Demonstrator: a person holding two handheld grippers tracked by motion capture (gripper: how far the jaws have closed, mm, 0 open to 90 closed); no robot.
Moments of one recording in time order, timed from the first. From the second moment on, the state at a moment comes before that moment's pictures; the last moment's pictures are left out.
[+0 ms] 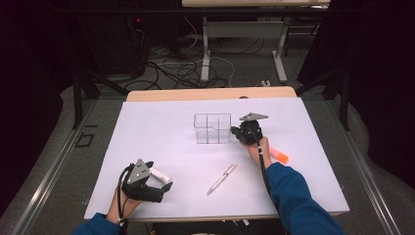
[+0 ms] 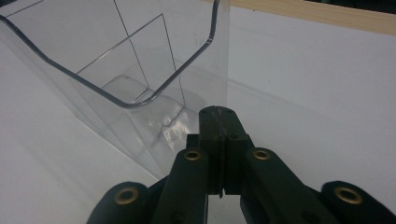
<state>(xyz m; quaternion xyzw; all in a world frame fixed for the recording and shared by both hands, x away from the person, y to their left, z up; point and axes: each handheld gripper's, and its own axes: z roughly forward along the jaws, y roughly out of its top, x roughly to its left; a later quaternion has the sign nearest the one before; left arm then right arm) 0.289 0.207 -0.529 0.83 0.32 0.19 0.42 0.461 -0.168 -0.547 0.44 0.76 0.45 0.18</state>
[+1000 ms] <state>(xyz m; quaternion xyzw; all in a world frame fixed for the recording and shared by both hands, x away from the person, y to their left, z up) 0.288 0.210 -0.529 0.83 0.32 0.19 0.42 0.427 -0.186 -0.521 0.42 0.79 0.41 0.14</state>
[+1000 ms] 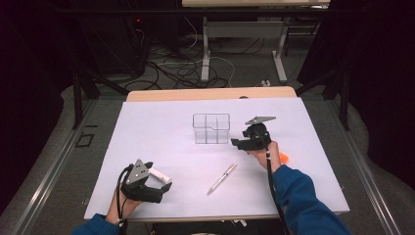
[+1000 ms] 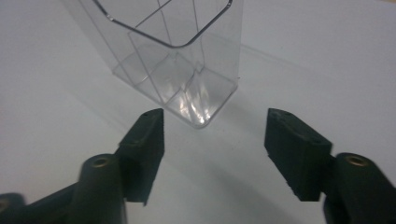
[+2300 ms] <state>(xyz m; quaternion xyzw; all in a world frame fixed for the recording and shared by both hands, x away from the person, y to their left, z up) 0.285 0.213 -0.530 0.83 0.33 0.19 0.42 0.307 -0.235 -0.530 0.38 0.83 0.40 0.12</state>
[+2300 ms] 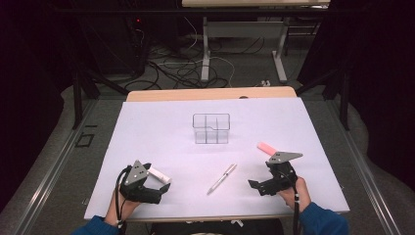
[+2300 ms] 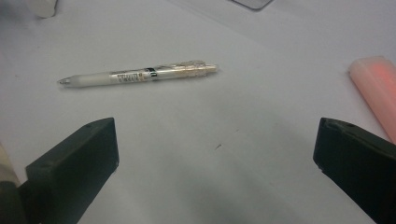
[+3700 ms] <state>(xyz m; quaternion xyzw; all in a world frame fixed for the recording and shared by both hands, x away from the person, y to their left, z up) 0.287 0.180 -0.519 0.83 0.32 0.19 0.41 0.300 -0.239 -0.534 0.38 0.83 0.39 0.12</state>
